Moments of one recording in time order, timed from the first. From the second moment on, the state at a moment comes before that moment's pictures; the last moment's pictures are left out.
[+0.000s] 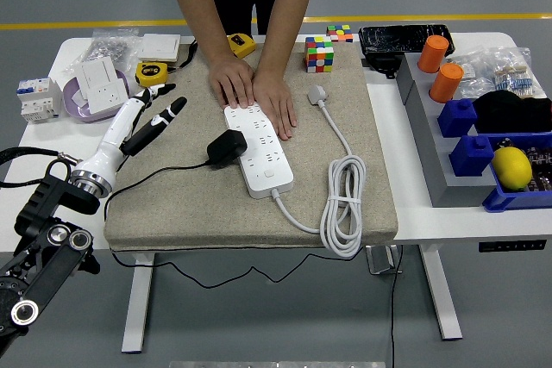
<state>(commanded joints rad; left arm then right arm) -0.18 0.23 -1.18 -1.38 1.59 0.15 0.02 0.00 -0.12 1.39 0.18 -1.07 -0.07 0.05</state>
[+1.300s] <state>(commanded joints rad) -0.30 0.23 -0.98 -1.20 1.60 0.13 -0.03 0.00 -0.11 1.38 0.18 -1.07 -0.07 0.06</state>
